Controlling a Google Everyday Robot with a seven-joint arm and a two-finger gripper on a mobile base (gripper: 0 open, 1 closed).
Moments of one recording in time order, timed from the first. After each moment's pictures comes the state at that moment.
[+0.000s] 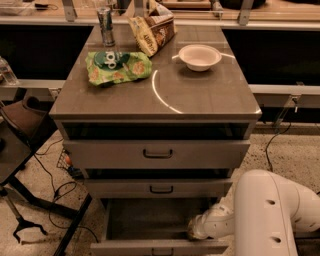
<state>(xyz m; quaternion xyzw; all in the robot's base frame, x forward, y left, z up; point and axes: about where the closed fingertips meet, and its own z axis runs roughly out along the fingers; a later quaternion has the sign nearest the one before) 0.503 -0.161 0.141 -0.72 0.67 0.02 0.17</state>
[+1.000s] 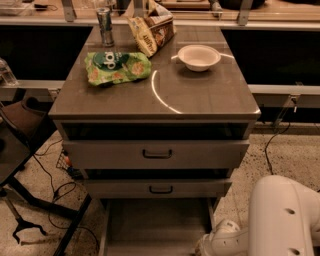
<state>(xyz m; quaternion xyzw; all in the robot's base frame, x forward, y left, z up) 0.403 -0.185 0.134 -0.69 0.71 0.07 0.11</state>
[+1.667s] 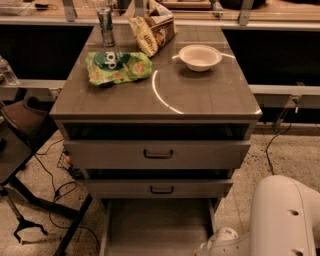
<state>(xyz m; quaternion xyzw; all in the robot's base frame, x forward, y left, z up) 0.359 -0.165 0.140 -0.71 0.69 0.10 0.10</state>
